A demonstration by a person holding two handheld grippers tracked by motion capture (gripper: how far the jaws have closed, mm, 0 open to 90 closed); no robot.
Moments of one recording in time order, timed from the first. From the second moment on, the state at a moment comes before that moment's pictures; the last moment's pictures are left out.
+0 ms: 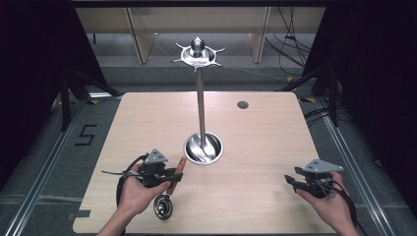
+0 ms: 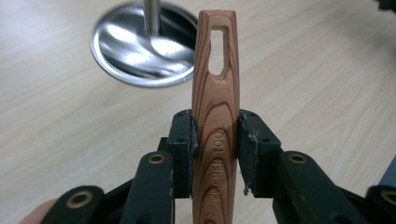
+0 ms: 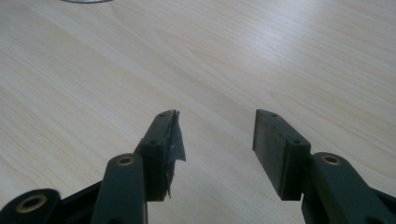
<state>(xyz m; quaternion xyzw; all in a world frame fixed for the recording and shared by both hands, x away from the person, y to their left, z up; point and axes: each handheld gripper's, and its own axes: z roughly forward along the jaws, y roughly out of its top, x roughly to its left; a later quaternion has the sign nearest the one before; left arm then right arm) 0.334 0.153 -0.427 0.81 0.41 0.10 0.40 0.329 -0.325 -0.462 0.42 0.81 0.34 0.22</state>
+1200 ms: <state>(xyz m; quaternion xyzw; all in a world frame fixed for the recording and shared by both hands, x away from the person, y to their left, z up) 0.301 0.178 -0.369 0.72 0.37 0.22 0.55 0.328 -0.325 -0.459 0.42 0.81 0.35 0.22</state>
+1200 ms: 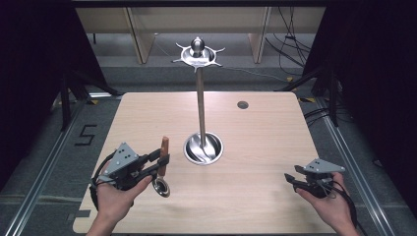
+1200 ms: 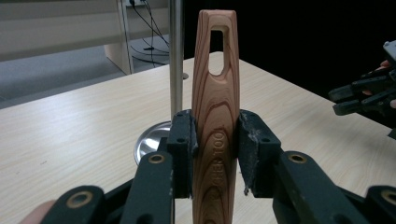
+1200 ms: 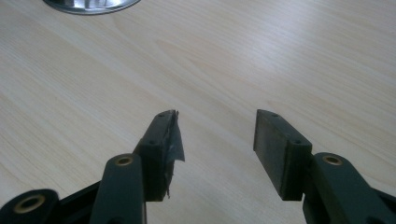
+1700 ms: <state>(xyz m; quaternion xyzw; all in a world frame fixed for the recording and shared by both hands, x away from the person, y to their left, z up) 0.298 0.181 -0.355 0.71 0.35 0.23 0.56 0.327 -0.324 -0.458 0.43 0.80 0.36 0.23</state>
